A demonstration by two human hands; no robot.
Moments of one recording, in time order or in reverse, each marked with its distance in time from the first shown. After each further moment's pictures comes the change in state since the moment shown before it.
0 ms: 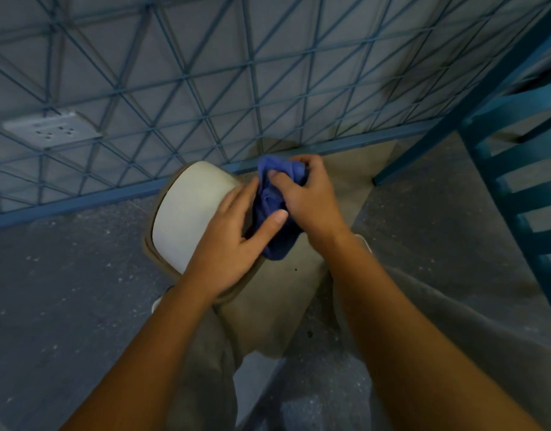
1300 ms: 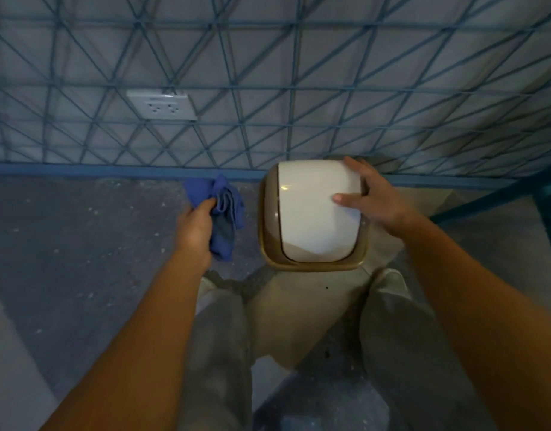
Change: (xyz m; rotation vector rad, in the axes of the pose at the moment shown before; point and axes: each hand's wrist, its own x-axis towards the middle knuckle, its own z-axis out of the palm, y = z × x) left_hand -0.015 -0.098 -0.083 -0.721 0.634 -0.796; right_hand 0.054 0.006 0.007 -0.531 -0.476 -0.116
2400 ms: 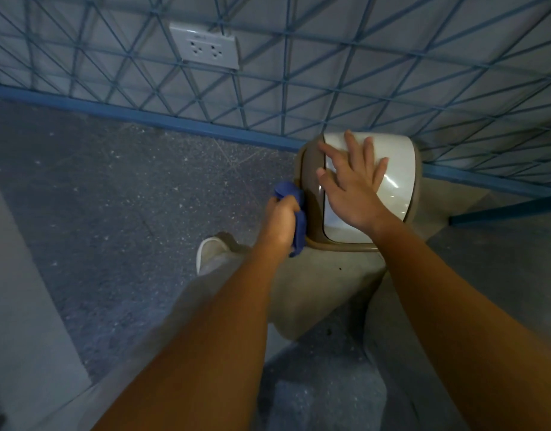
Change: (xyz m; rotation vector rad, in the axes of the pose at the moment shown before) left_hand -0.030 -0.048 0.044 0.010 -0.204 -0.144; right_hand -0.019 -0.035 0.090 -0.496 0.032 -0.226
